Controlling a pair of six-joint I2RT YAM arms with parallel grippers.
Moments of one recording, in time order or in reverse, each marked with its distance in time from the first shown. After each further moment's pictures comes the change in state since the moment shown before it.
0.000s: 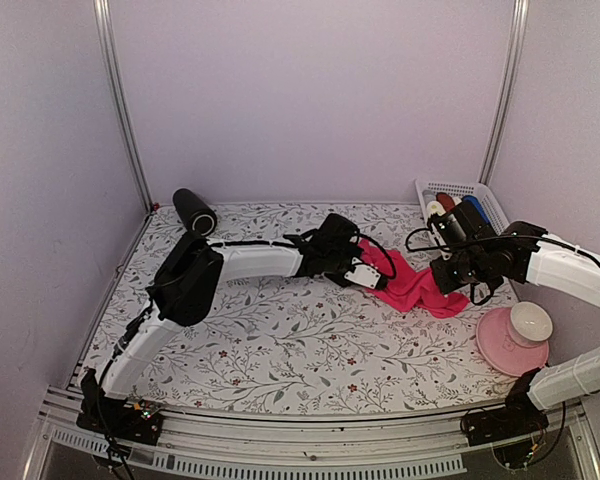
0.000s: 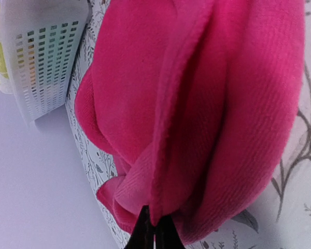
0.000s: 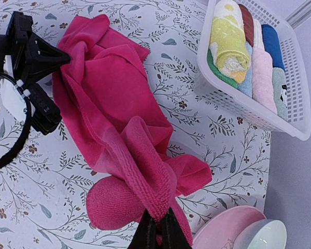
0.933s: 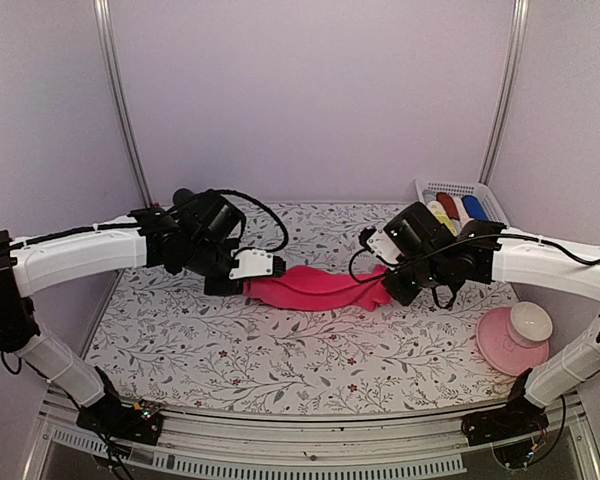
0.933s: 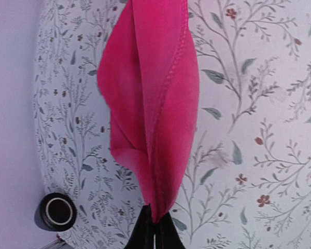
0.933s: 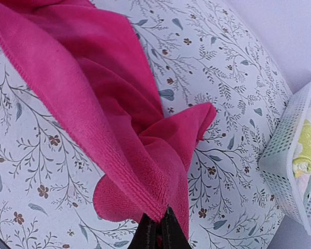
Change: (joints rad) left arm 0.079 -1.088 -0.905 -0.452 -0.134 -0.578; right arm 0.200 0.184 0.137 0.088 -0.109 -0.278
